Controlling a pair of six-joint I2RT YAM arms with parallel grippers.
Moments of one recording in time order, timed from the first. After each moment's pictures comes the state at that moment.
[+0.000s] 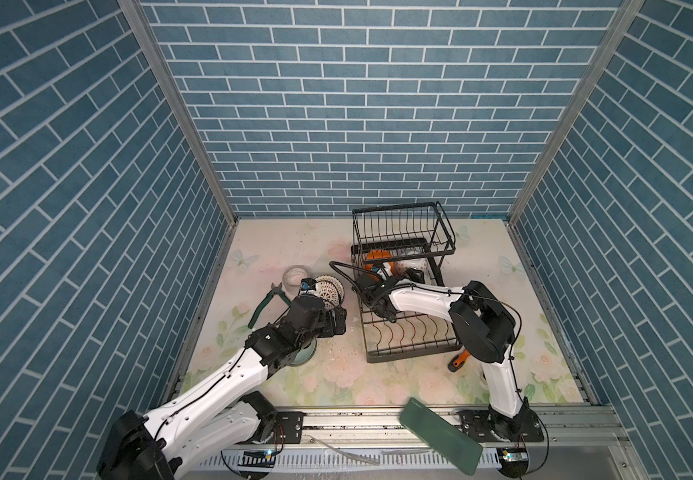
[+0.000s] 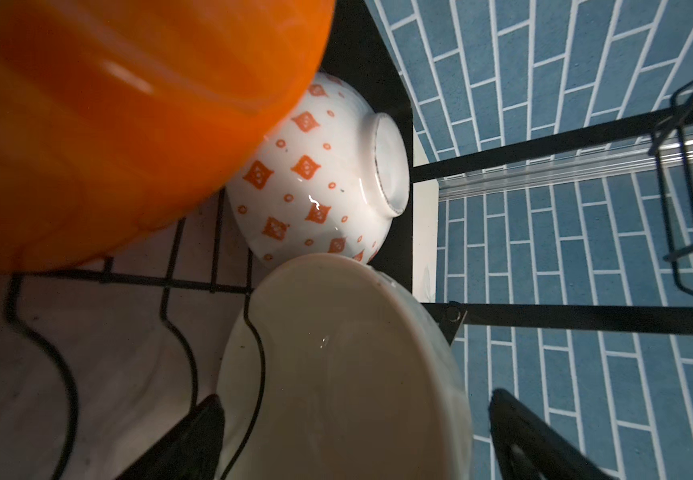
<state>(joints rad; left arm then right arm) -0.68 0.93 0.61 -0.39 -0.15 -0.64 0.92 2.07 1.45 -0.78 1.10 0.19</state>
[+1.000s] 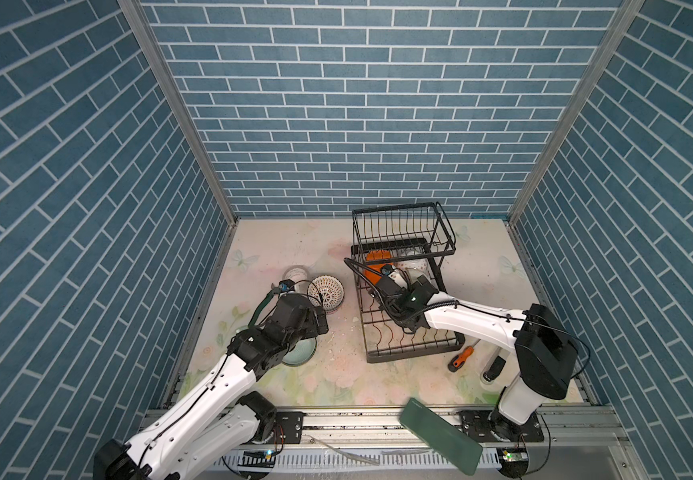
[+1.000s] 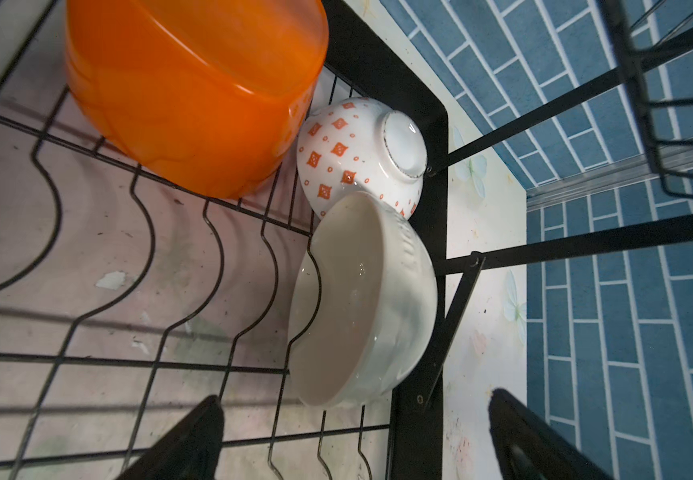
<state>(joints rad) -0.58 0.83 0.67 -0.67 -0.24 -0.69 0.98 1.67 1.17 -0.65 0.81 0.18</state>
